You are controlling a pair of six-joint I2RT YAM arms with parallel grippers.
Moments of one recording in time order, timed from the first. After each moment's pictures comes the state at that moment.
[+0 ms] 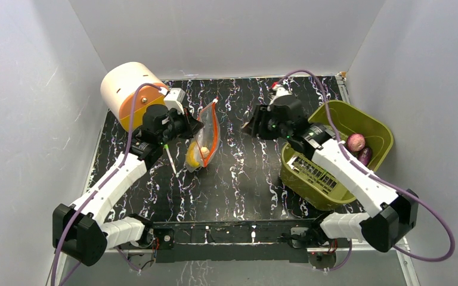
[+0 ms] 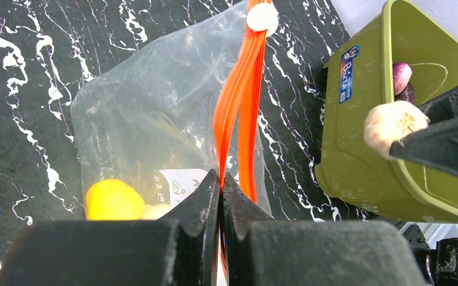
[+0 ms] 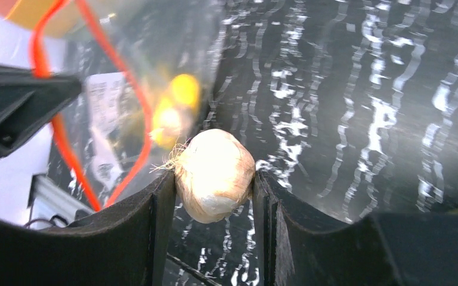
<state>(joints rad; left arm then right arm) -0.43 1.16 0.92 -0.13 0.23 -0.39 0.54 1.22 1.17 -0.52 -0.05 0.58</state>
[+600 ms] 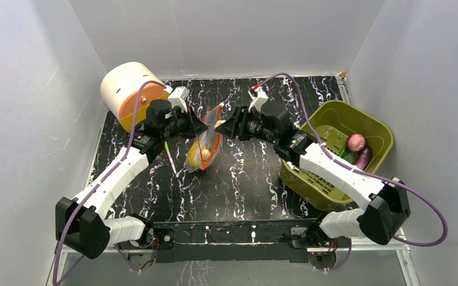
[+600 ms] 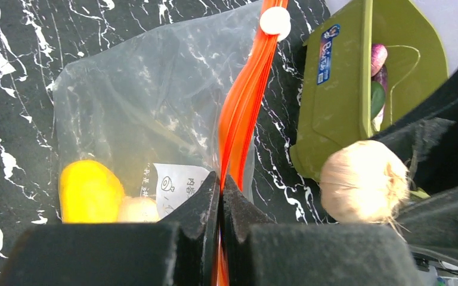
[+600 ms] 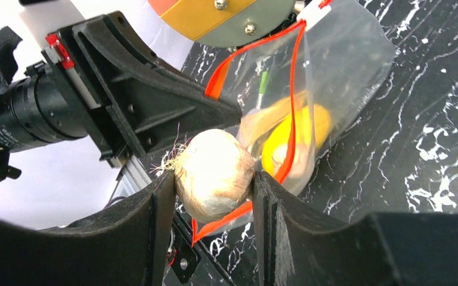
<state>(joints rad) -0.43 1.22 0.99 -0.23 0.31 -0.44 0.71 1.30 1.10 -0.07 -0.20 0.68</state>
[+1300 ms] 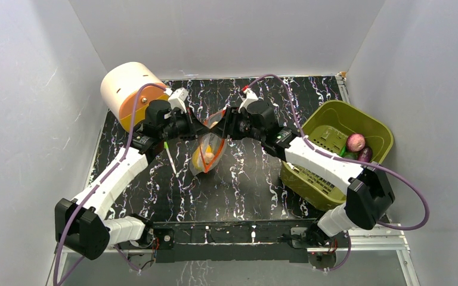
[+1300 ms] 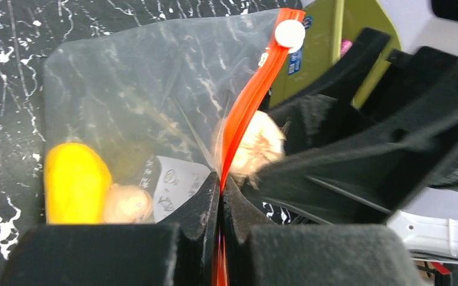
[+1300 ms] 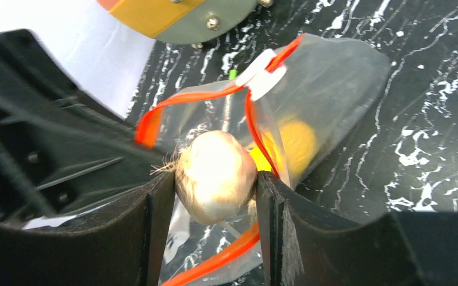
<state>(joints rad) -0.42 1.21 1.00 -0.25 0.40 -0.55 0.73 1.46 1.13 -0.01 -0.17 0.67</state>
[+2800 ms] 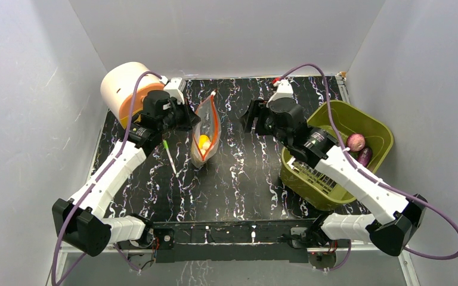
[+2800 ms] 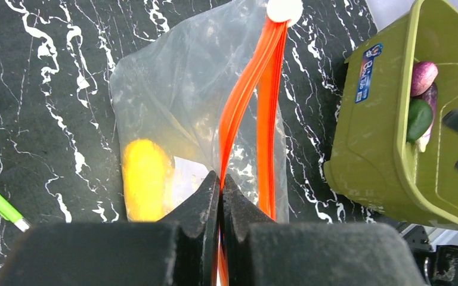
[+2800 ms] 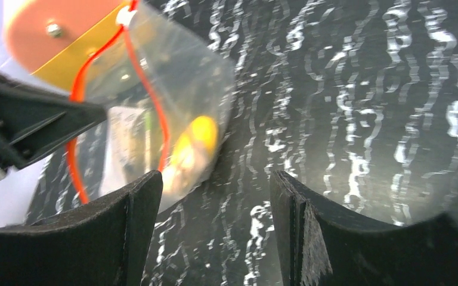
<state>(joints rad) -0.43 1.24 1.16 -0.40 0.17 -0.37 0.73 1.20 1.25 -0.42 0.21 0.54</state>
